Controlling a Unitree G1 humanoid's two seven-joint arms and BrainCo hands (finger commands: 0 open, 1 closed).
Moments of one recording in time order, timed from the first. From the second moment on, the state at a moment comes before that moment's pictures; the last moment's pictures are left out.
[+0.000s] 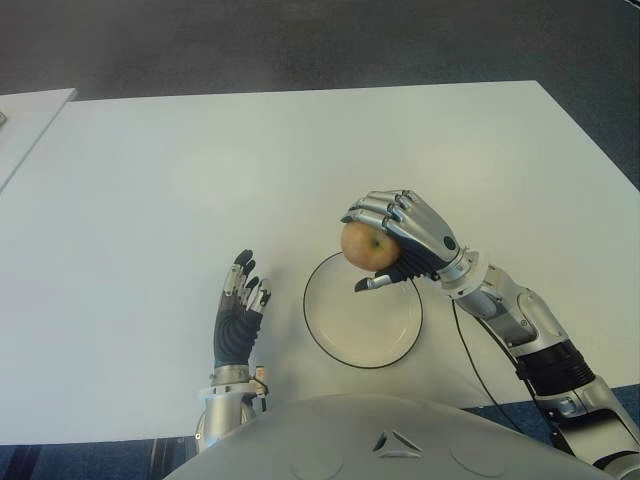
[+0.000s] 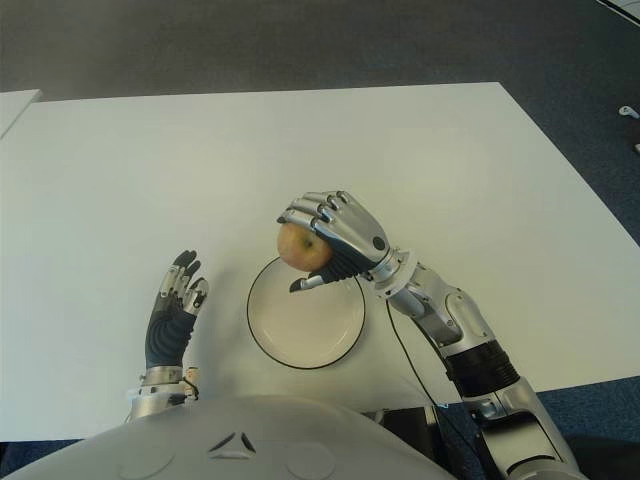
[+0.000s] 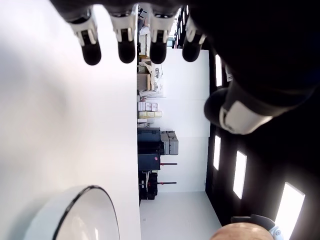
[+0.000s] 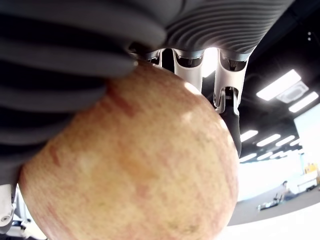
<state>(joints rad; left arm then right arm) 0.78 -0.04 -0.22 -0.33 0.08 -0.30 0.14 -0.07 -0.55 0.31 -0.11 -0.81 -0.70 -0.26</state>
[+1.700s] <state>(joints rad) 0.79 -0.04 -0.22 -0.34 0.08 -0.30 0.14 -0.03 -0.56 0.41 0.15 -1.01 -0.77 -0.31</state>
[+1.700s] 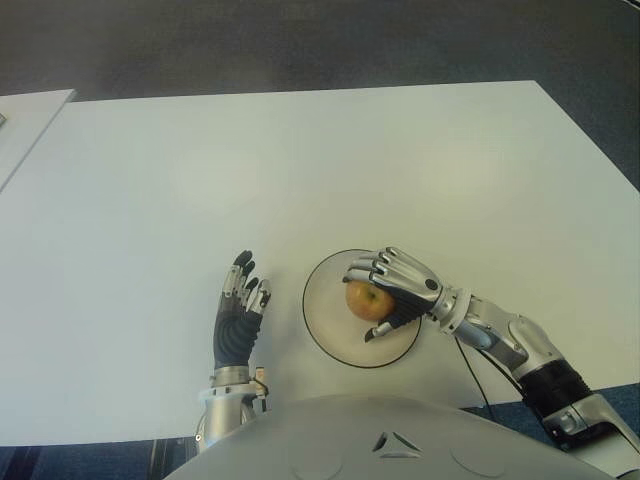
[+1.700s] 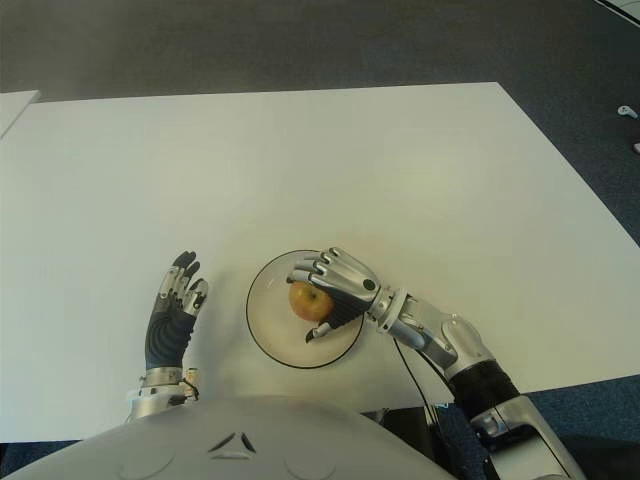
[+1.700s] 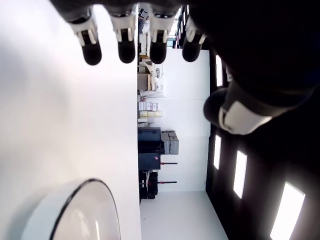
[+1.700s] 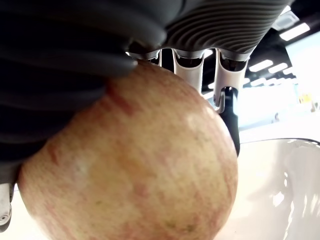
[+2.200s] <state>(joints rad) 0.79 -0.04 -0.22 -0.34 0.08 -0.30 0.14 -0.13 -0.54 0.53 0.26 -1.08 -0.71 -0.48</state>
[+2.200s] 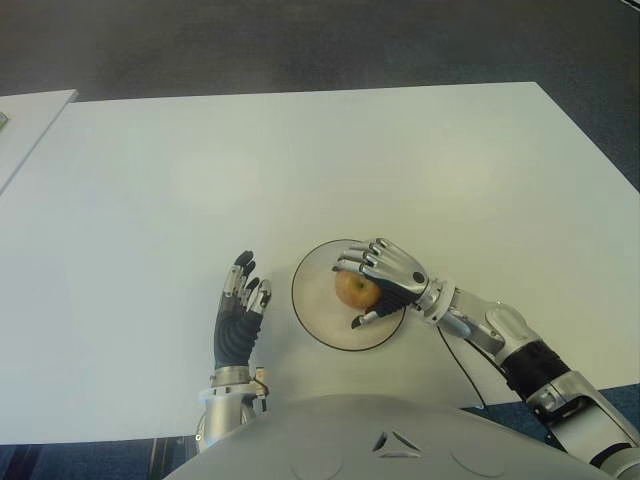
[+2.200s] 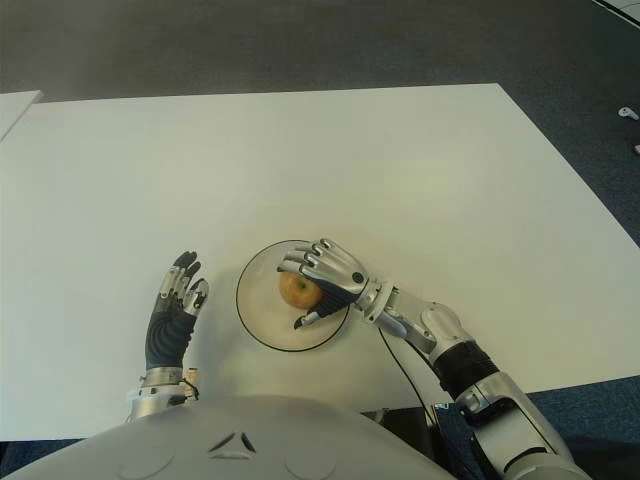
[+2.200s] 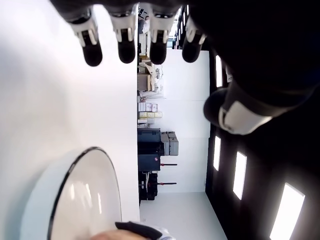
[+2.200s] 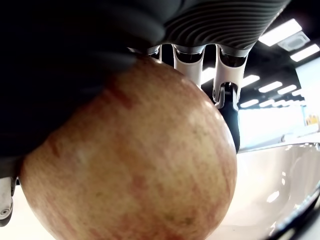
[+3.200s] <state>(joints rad) 0.79 -0.03 -0.24 -0.33 0.10 -0.31 0.15 -0.17 -0.55 0.61 0.32 -1.05 -0.68 -0.58</state>
